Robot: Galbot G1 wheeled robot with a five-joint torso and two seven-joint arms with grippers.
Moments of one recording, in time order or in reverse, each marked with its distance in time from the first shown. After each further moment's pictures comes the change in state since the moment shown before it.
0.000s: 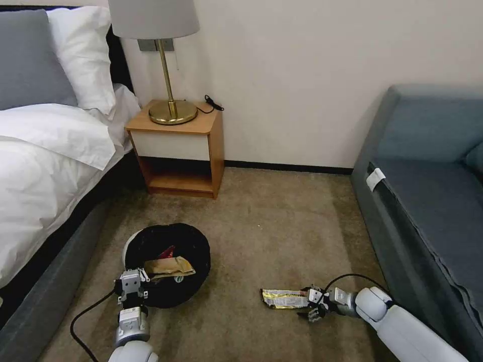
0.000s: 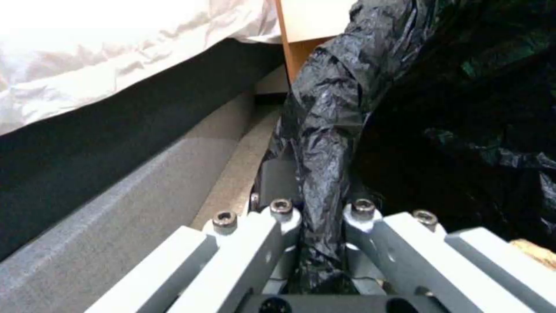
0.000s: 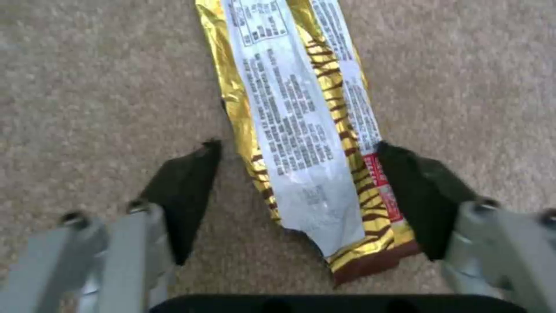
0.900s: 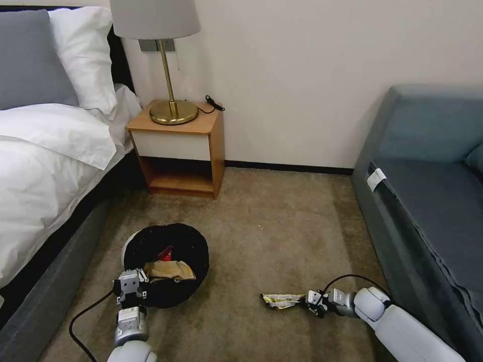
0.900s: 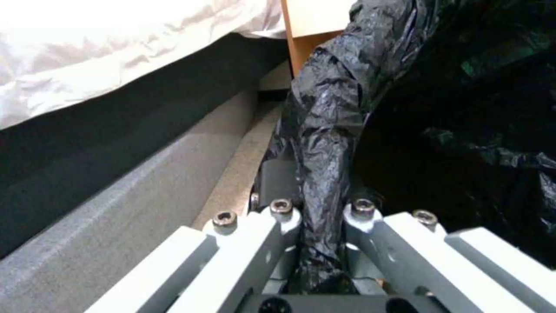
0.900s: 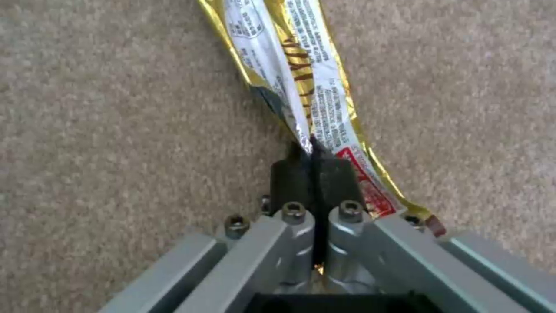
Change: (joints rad) left arm -0.001 0.005 -0.005 0.012 -0.008 -0.004 0.000; right arm 0.005 0.016 0.009 -0.029 -0.031 0.009 -0.012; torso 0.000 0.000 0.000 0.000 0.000
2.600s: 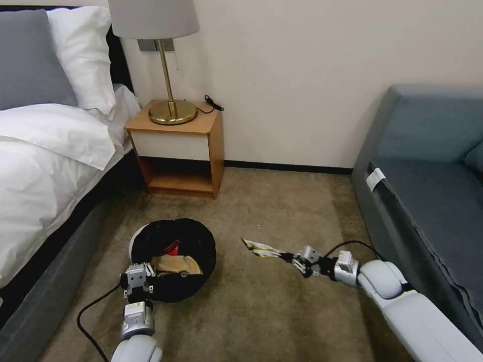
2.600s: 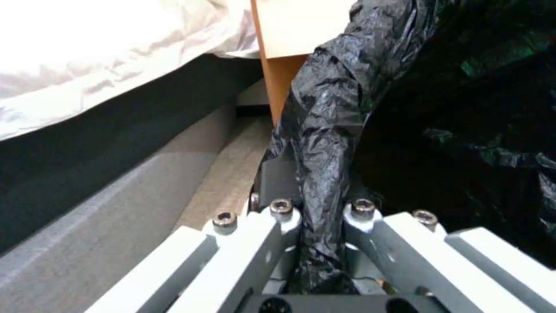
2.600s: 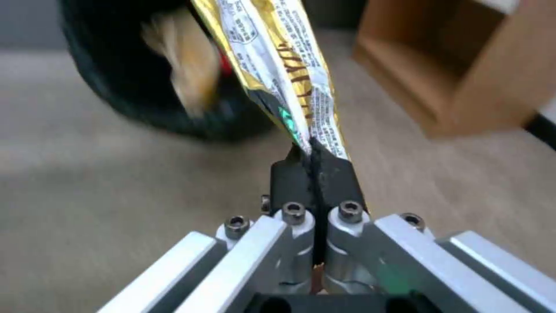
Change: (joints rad) left arm -0.035 -0.007 0.049 -0.027 0.008 0.016 0.009; right arm -0.100 -0.005 0.224 0.612 0.449 -0.183 -0.102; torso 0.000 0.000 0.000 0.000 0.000
